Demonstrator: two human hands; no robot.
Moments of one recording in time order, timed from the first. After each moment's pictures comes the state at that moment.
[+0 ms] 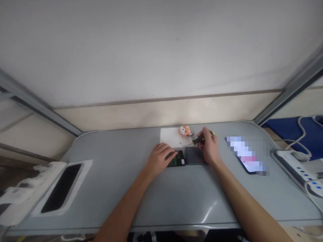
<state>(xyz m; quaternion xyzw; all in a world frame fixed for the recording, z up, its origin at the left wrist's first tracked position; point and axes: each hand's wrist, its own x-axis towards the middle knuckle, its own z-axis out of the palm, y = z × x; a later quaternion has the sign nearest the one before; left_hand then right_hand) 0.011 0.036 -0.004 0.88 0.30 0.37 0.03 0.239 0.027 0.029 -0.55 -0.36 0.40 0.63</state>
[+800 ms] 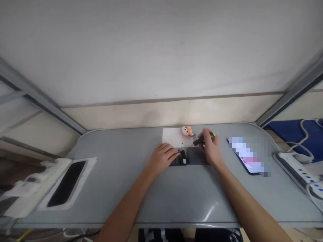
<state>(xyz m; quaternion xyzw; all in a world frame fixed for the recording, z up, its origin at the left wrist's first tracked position) 0.010 0.034 -0.005 0.89 0.30 0.33 0.01 0.237 0.020 0.039 -0.57 -0.41 0.38 0.61</state>
